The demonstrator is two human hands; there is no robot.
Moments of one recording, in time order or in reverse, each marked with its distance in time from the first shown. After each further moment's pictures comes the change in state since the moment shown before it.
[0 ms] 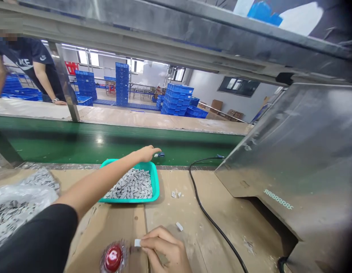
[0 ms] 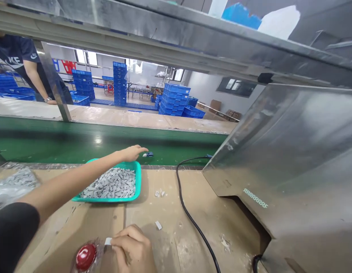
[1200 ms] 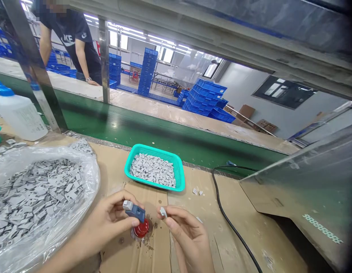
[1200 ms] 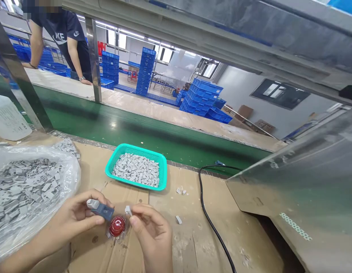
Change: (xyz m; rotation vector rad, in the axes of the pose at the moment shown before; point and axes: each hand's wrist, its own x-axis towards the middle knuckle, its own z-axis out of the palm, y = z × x) left_hand -0.291 0.033 0.005 -1.058 0.285 -0.329; right_hand 0.019 -0.042 0.033 0.565 0.144 0.279
